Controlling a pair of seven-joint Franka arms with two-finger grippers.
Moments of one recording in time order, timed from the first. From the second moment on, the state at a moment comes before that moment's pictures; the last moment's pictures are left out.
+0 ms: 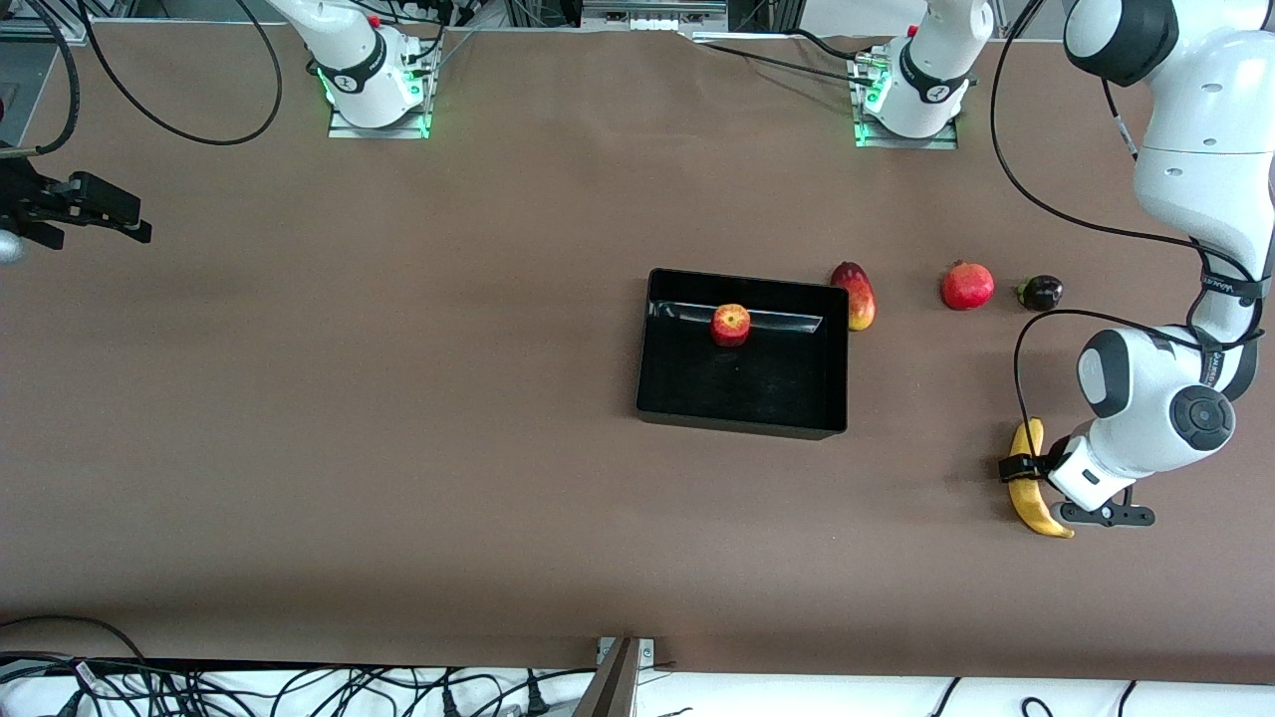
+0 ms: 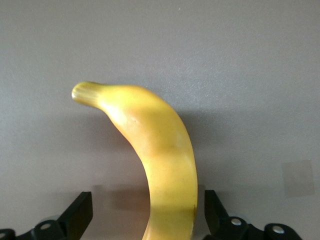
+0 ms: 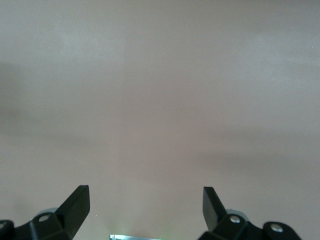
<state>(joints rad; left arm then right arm) 0.30 0.86 -0.18 -1.48 0.20 2.38 0.06 -0.04 0.04 -0.03 -1.56 0.01 1.52 -0.15</state>
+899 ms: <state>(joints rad) 0.13 0.59 -0.22 -1.46 0.07 1.93 -0.25 -0.03 0.04 -0.02 -1.56 0.01 1.52 -0.15</state>
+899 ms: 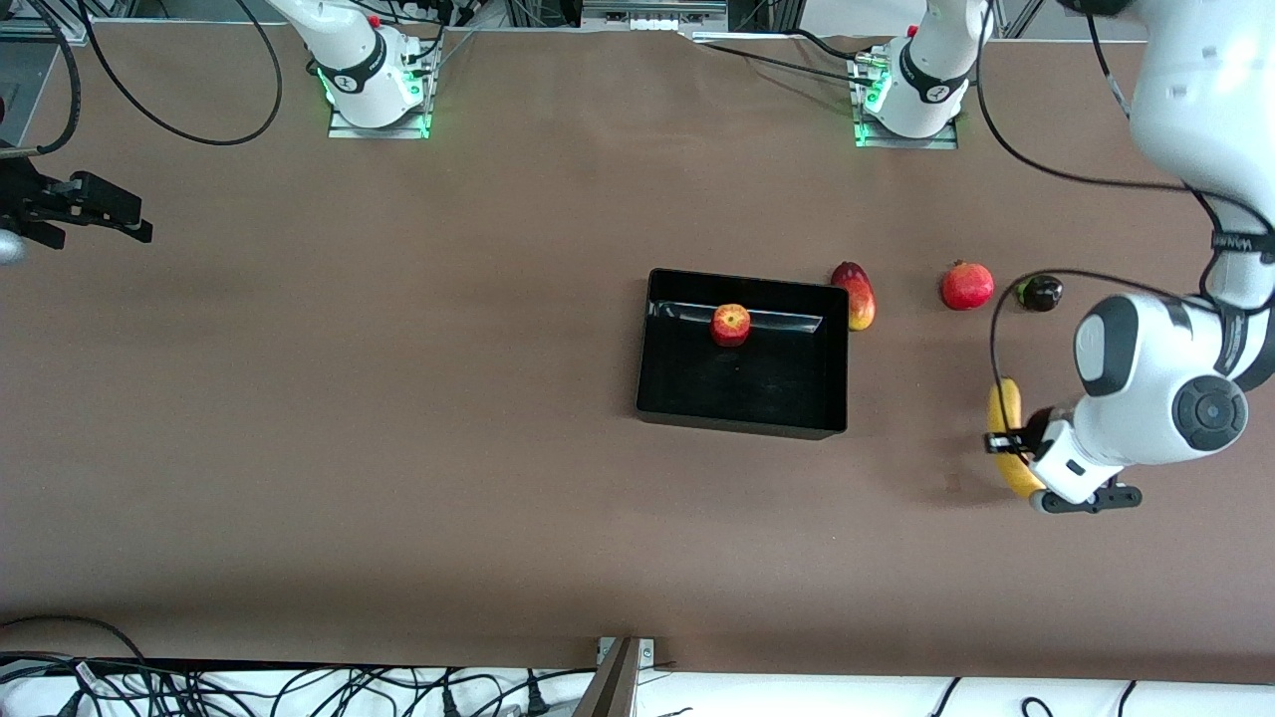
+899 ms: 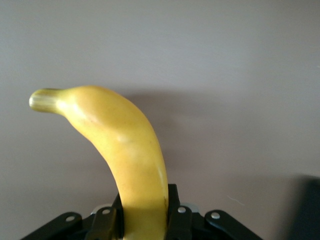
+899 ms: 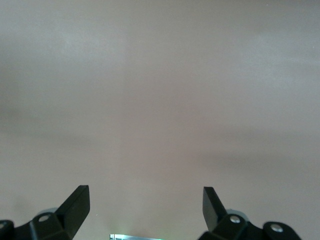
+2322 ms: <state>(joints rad) -0.30 0.62 -0.22 -1.61 -0.02 1.91 -0.54 0.00 0.04 -0.01 -1.56 0.01 1.52 -0.15</state>
